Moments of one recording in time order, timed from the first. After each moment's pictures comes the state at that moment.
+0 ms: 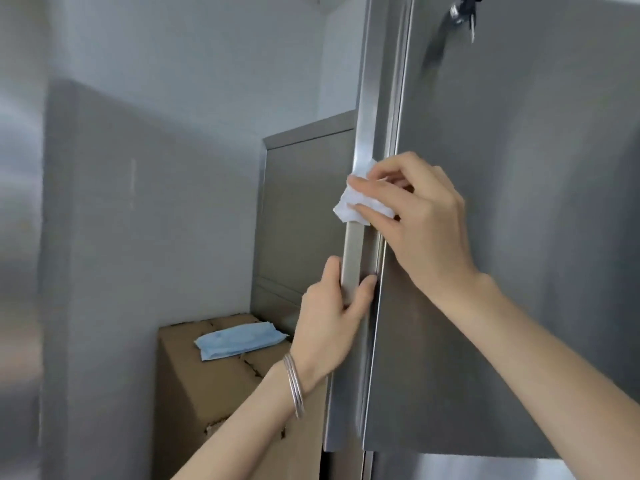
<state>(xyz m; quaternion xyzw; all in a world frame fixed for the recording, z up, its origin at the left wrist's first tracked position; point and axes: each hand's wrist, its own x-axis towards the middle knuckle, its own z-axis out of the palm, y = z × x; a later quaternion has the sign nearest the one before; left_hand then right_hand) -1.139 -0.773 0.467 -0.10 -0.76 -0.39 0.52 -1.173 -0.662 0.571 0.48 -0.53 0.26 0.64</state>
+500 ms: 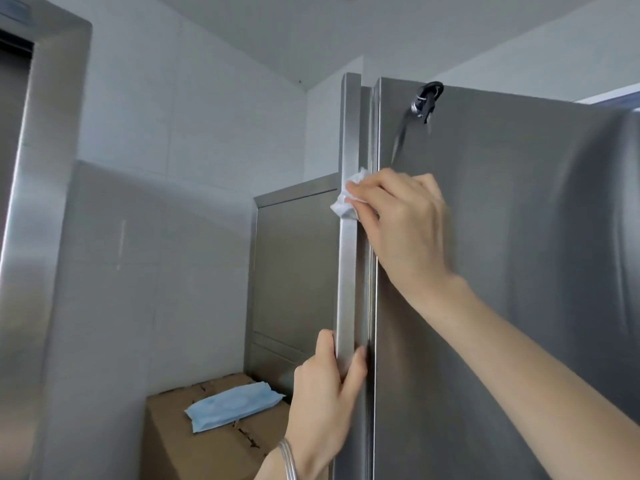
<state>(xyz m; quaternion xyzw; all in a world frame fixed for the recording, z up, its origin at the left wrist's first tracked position) -1.124 -0.765 0.463 -0.11 -0.75 -0.39 0.52 -1.149 -0.661 0.627 0.39 -0.50 0.23 0.74</state>
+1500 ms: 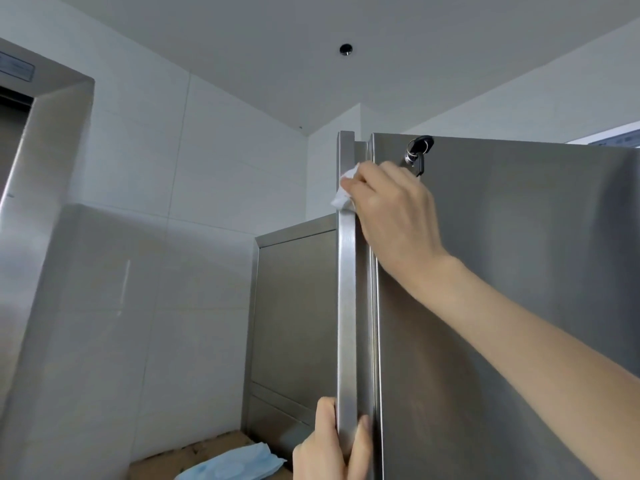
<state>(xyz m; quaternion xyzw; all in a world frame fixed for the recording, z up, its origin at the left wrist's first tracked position) -1.144 -0.771 0.467 0.02 -0.80 -0.36 0.49 -1.157 -0.673 0.690 0.32 -0.57 0.08 0.75</state>
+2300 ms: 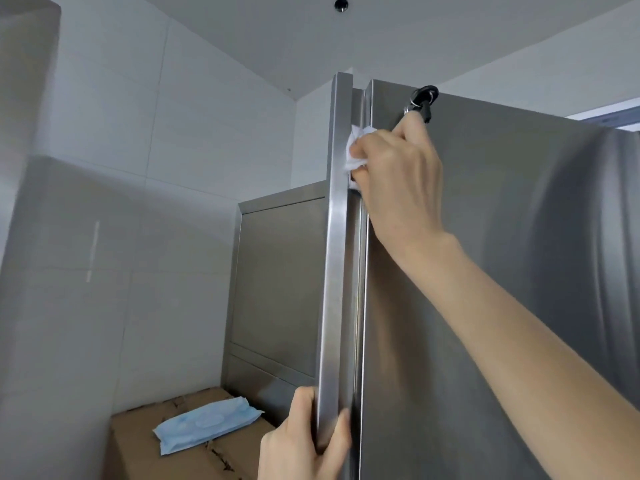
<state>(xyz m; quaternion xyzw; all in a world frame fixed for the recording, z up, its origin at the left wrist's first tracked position) -1.120 -0.758 0.432 -0.01 -0.76 -0.38 0.53 -1.138 -0.663 0.673 0.30 -0.55 0.19 0.76</state>
